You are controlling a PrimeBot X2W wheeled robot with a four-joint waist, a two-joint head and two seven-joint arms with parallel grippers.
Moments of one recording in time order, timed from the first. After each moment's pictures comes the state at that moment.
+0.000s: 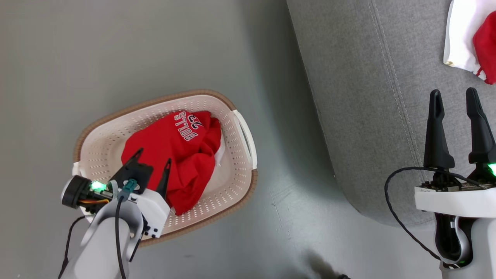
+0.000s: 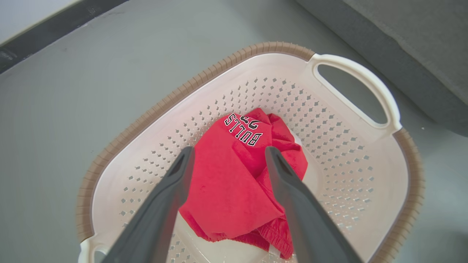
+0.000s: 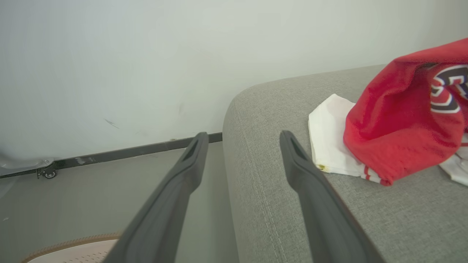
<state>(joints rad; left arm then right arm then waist) -0.51 0.19 -0.31 0.76 0.01 -0.01 -0.18 -0.19 -0.04 -0.13 -0.04 0.24 0.13 -0.17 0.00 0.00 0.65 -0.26</state>
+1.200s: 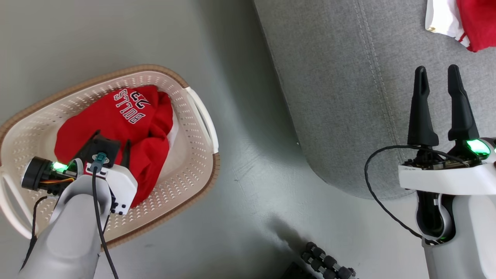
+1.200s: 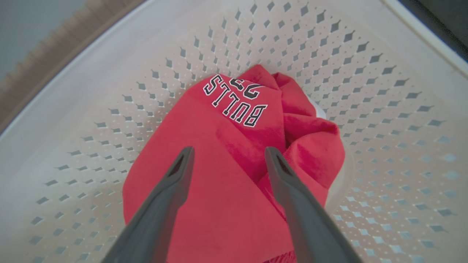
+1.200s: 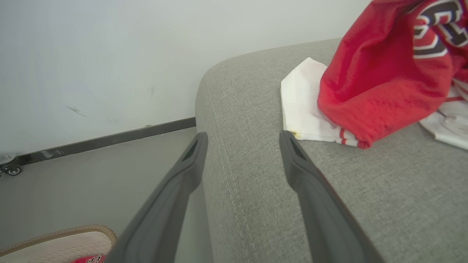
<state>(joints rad) -0.66 0.25 -0.29 0.94 0.05 0.05 -0.15 -0.31 -0.04 -0.05 0.07 0.33 0.13 -0.24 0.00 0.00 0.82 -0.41</state>
